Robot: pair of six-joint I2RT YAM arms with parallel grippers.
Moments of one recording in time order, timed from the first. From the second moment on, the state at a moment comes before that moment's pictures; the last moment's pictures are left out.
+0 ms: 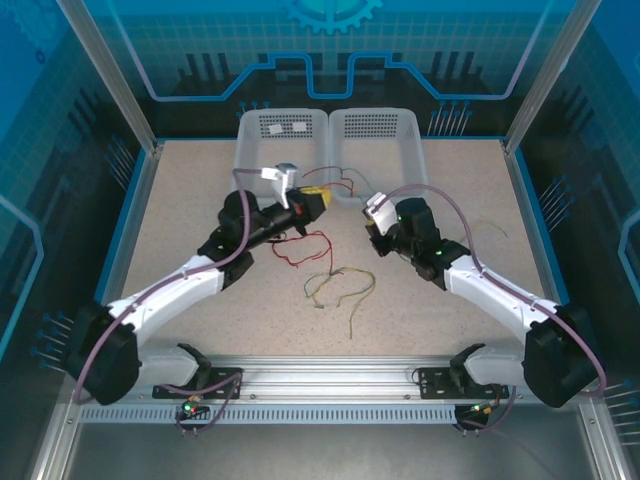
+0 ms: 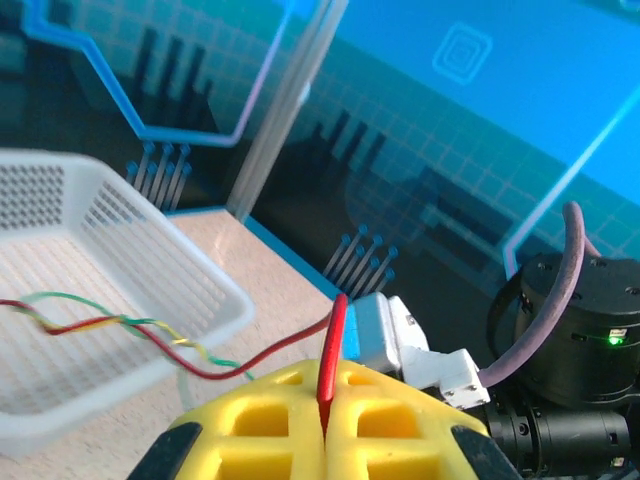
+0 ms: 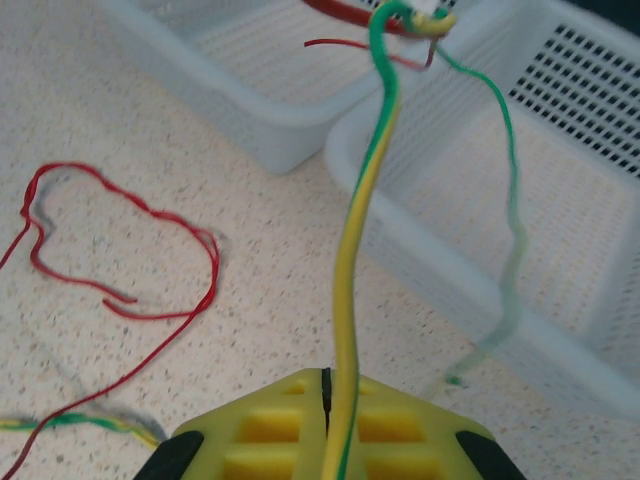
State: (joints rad) left arm -0.52 1.24 0.83 0.47 0.36 -0.48; right arm 0.51 1.25 0.81 -0.10 -0.01 -0.25
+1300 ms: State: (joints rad) left arm 0.02 1.02 0.77 0.18 0.02 -0.46; right arm 0.03 1.02 0.85 -0.24 0.03 0.17
